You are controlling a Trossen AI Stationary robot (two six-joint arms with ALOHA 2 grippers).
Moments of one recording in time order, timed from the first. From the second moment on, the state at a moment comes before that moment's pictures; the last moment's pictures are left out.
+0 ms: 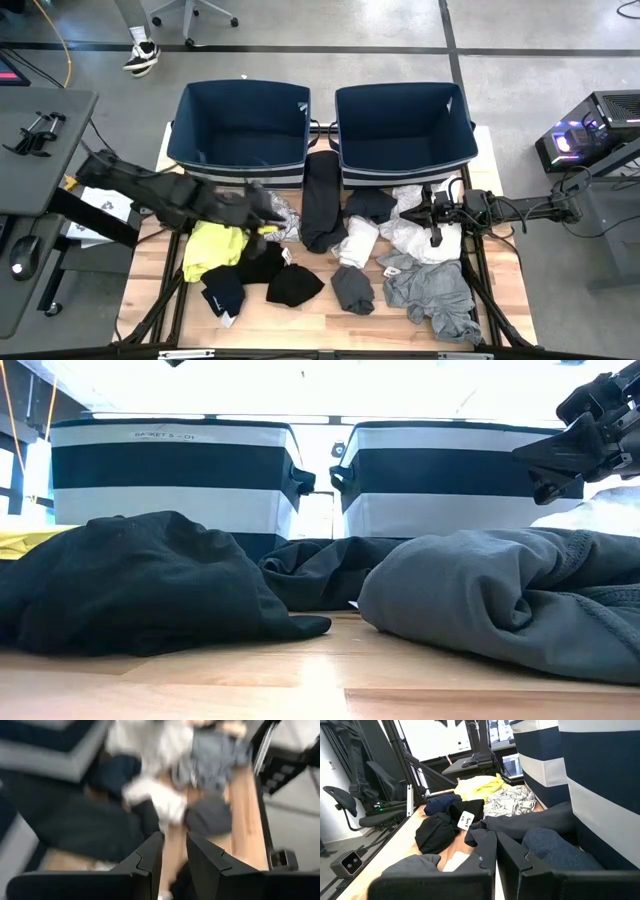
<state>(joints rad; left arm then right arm) -0.32 1.24 1.21 -0.71 -0.28 -0.47 0.09 0.09 0.01 0.03 0.06 0.21</state>
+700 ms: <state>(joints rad) -0.39 1.45 0.81 -0.61 -0.01 -0.79 0.09 0.09 0.01 0.03 0.06 0.21</state>
